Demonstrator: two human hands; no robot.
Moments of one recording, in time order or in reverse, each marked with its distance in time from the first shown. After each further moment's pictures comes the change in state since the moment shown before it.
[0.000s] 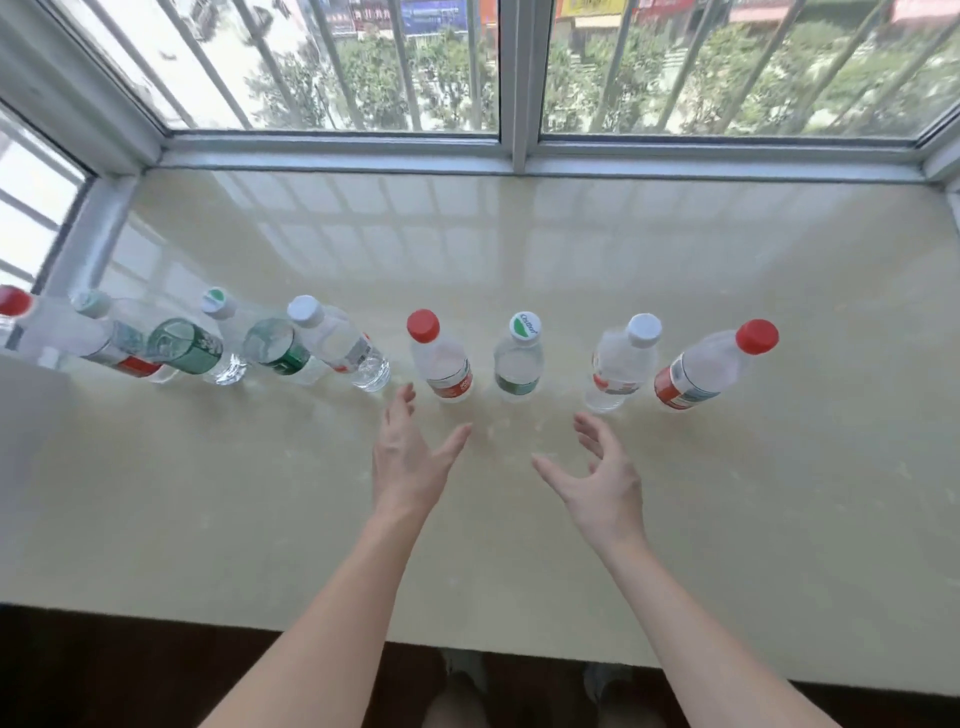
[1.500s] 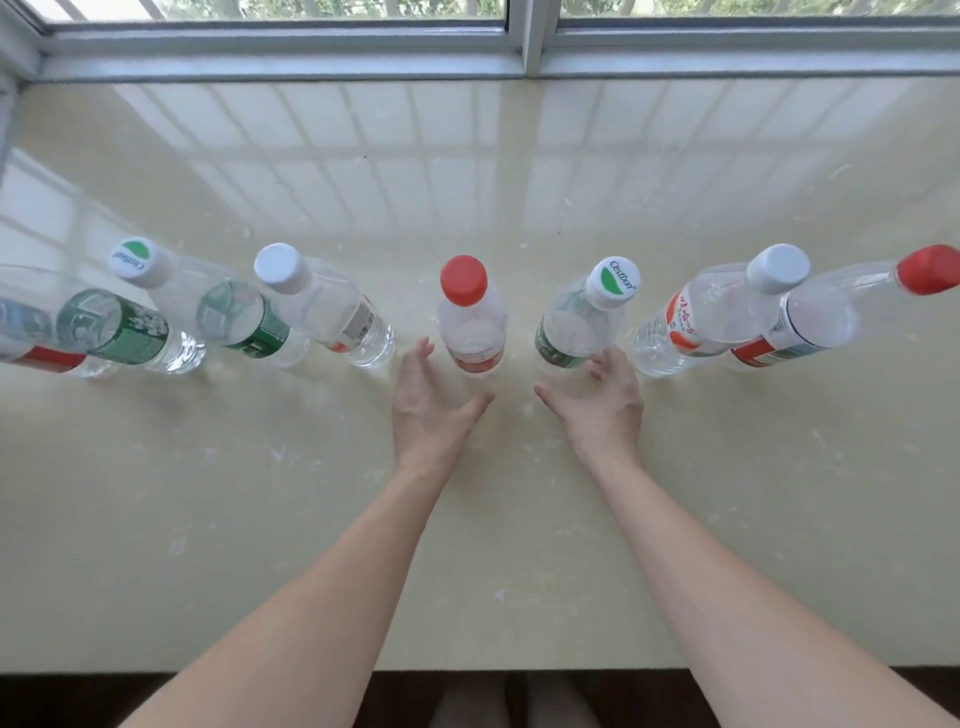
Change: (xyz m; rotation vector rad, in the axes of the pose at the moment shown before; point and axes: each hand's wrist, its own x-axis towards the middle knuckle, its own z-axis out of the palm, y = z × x) left_hand 0.078 -0.072 0.043 -0.188 -0.100 -0.004; right_hand 0.083 0.027 0.099 -0.131 0.239 0.092
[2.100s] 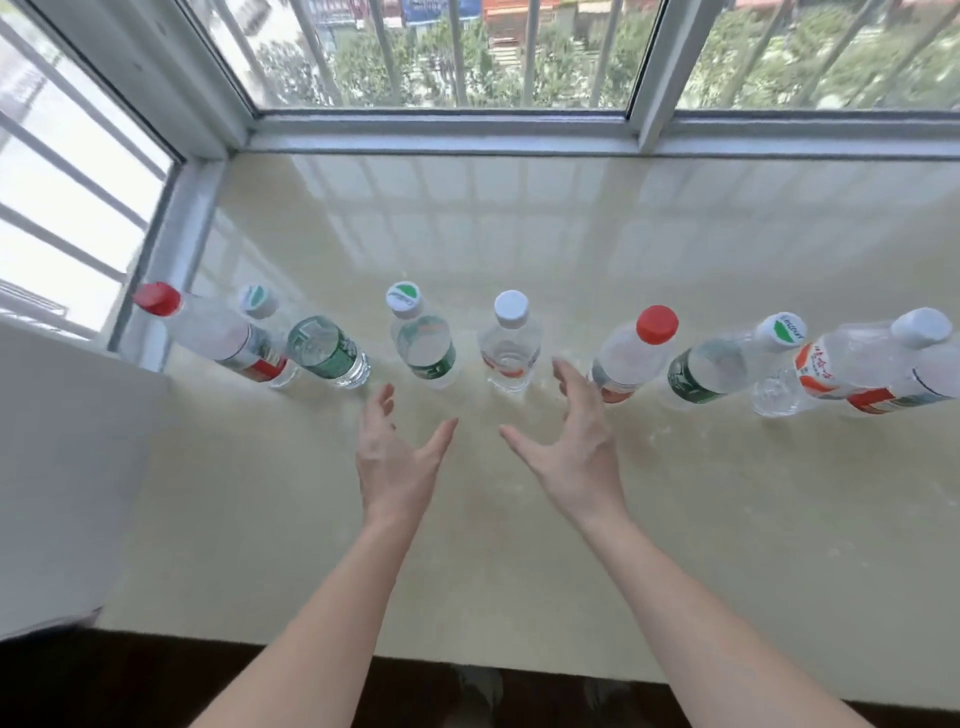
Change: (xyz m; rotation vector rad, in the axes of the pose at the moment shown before) left_hand -0.009 -0.030 -0.196 0.028 0.236 -0.014; right_hand -0.129 -0.128 0.082 0.006 -0.196 -0.366
